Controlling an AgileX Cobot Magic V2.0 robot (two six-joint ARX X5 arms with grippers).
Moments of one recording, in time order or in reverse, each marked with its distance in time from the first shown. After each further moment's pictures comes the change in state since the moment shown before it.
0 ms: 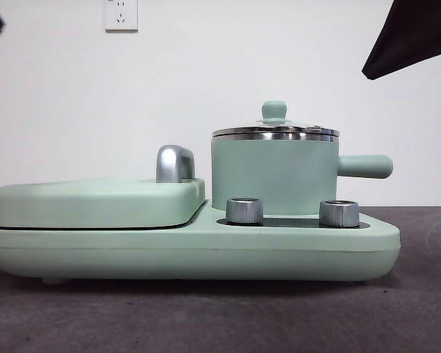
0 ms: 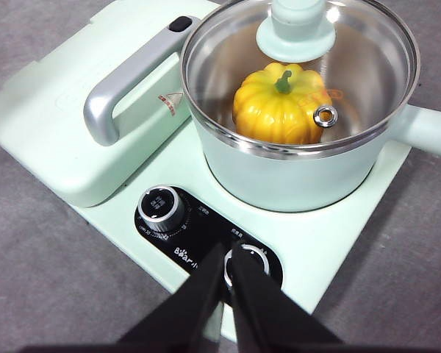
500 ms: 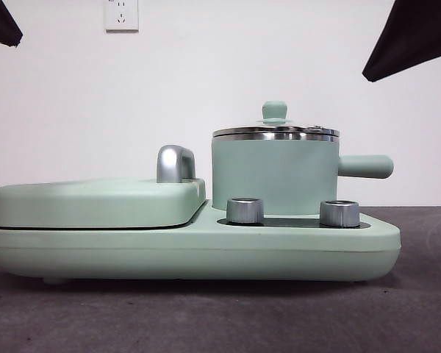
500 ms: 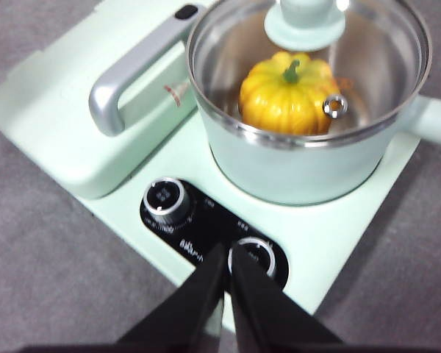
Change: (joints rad) left arm -0.071 0.093 0.048 -0.047 0.020 -0.060; right arm 0.000 0.000 0.000 -0.010 -0.004 0.000
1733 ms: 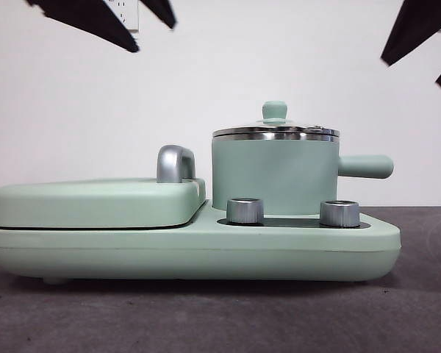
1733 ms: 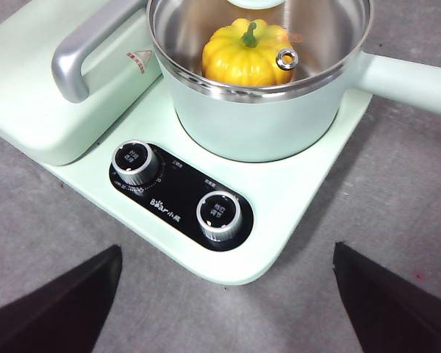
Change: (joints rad) left arm -0.012 0.522 0.371 0.071 0.164 0.112; right arm -0.001 -0.093 0.000 -0.146 0.079 0.000
